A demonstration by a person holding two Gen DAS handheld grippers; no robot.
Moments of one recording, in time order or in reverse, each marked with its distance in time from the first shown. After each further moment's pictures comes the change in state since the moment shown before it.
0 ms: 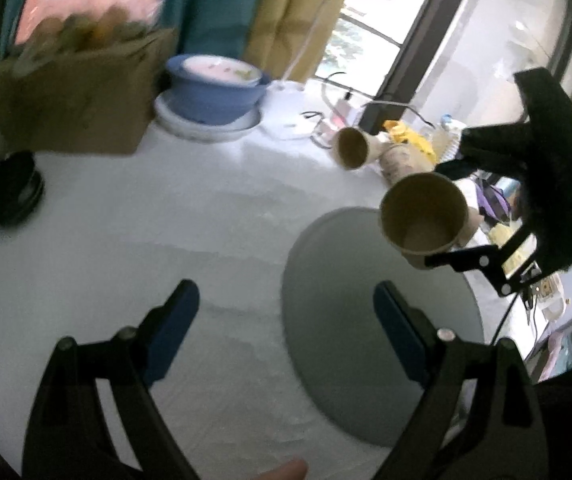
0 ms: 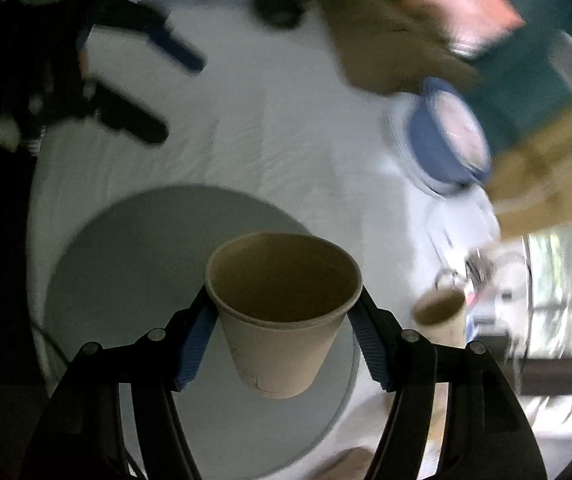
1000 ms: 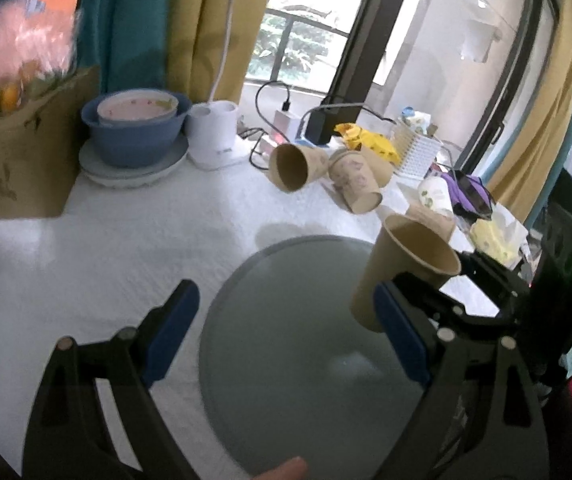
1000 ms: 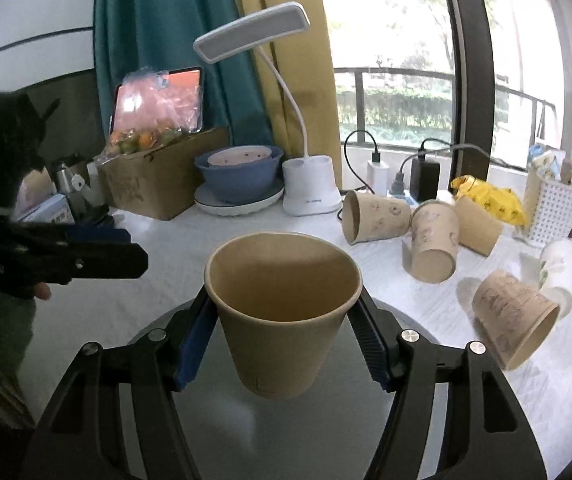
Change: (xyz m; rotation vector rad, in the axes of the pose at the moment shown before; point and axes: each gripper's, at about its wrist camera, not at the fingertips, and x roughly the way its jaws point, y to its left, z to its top) left arm 0.037 -0.061 0.029 0.101 -0.024 -0.063; right arm -0.013 0.014 -0.116 0.959 -0.535 -0.256
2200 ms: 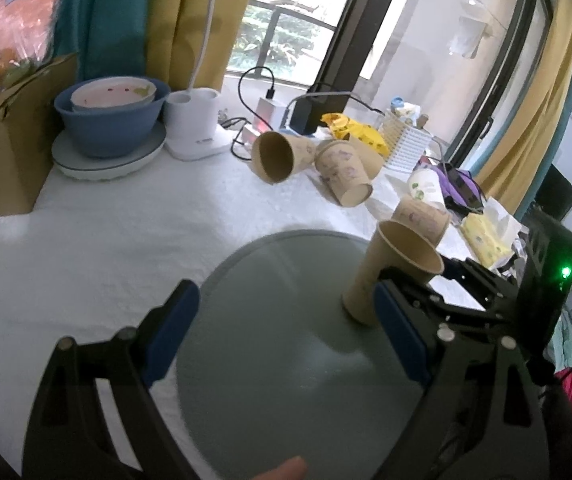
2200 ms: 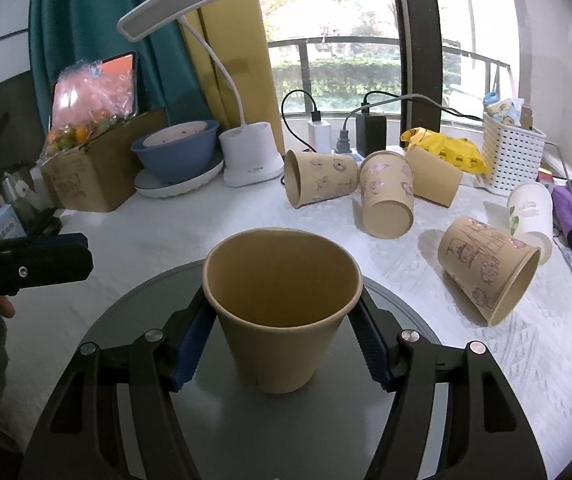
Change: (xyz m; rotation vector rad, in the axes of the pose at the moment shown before) left arm 0.020 -0.003 -0.001 0.022 0.023 -0.062; right arm 0.014 -0.022 -0.015 0.106 0.082 -0.164
